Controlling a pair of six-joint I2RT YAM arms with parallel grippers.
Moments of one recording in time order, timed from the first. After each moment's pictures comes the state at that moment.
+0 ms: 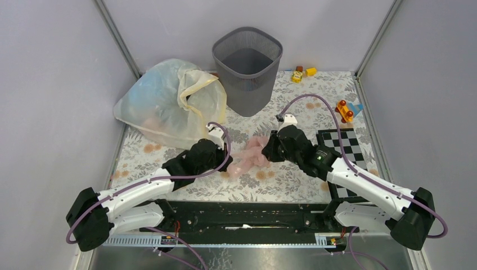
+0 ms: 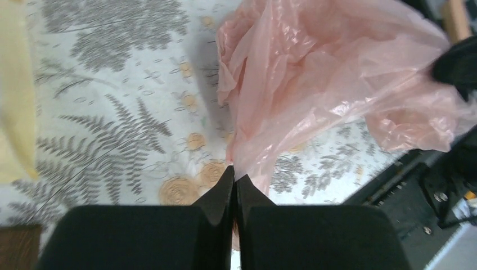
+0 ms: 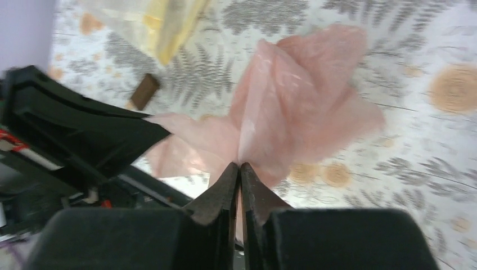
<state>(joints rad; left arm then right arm) -0.86 1.02 0.59 -0.10 -0.05 -0.46 0.86 1.08 0.86 -0.39 0.12 0.72</state>
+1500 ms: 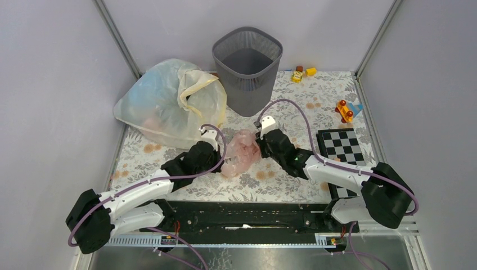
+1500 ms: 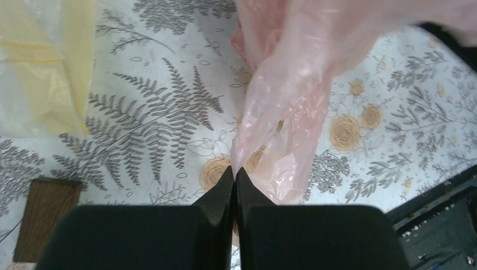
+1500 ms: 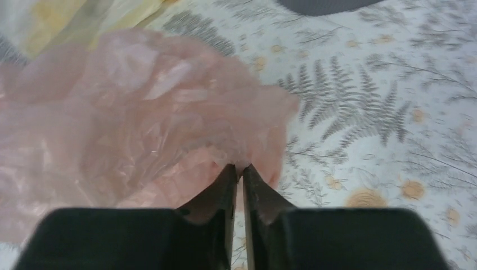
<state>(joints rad) -0.81 1.02 0.53 -0.17 -0.16 -0.52 0.86 1.35 0.70 0.11 0.23 0.14</state>
